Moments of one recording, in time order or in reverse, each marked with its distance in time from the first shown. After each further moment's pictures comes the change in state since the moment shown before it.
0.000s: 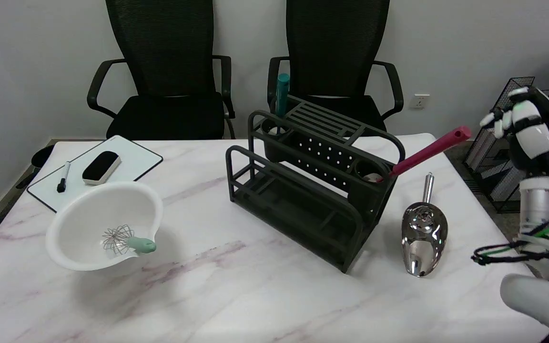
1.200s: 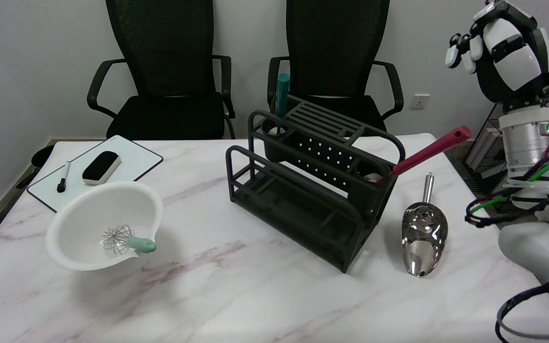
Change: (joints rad) arm -0.044 0.072 0.123 0.571 -0.185 -0.303 -0.034
